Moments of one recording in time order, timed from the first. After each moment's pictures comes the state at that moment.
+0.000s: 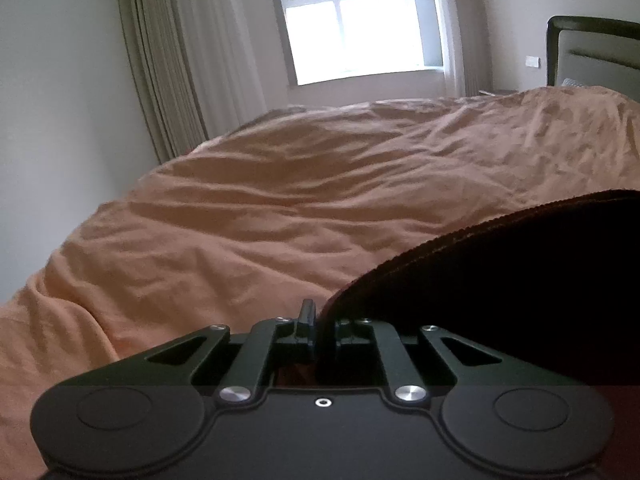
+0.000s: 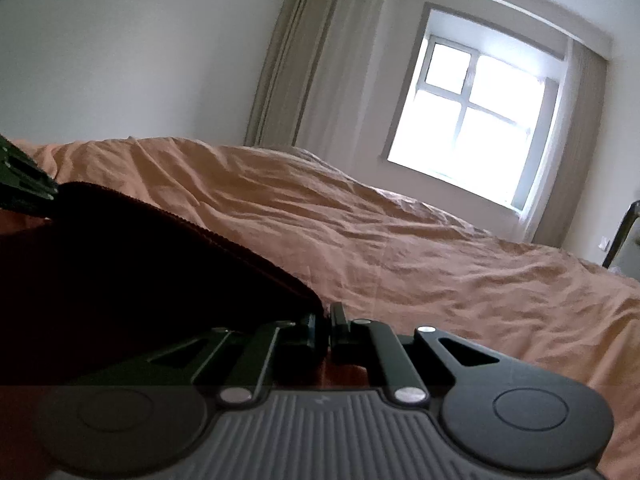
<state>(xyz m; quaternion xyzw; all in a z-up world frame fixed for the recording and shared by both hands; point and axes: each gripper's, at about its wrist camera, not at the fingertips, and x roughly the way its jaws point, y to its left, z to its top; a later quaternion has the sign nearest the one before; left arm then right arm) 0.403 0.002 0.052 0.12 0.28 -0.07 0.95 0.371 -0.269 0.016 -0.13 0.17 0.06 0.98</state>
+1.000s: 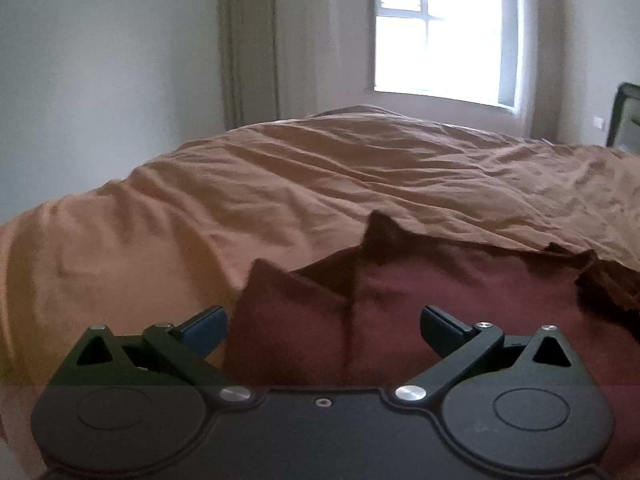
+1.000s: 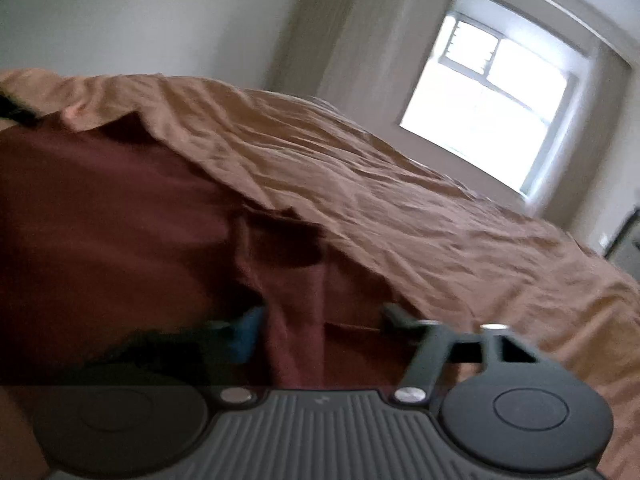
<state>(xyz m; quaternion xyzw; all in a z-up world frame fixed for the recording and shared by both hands) 0.293 0.055 0.058 0.01 0.27 0.03 0.96 0.303 -0.281 -0.016 -0.17 0.23 0.05 0.96</state>
